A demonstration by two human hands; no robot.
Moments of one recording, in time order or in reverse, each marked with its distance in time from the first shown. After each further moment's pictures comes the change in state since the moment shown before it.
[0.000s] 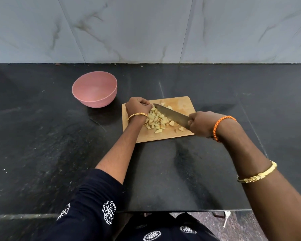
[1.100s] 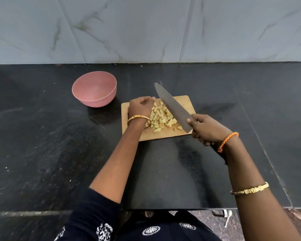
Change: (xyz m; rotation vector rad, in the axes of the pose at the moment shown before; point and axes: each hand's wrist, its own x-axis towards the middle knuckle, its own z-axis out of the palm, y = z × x) left_hand -0.025 0.011 -0.006 -0.315 -0.092 -0.098; right_hand 0.014 0.036 0.034 0.689 0.054 -0.122
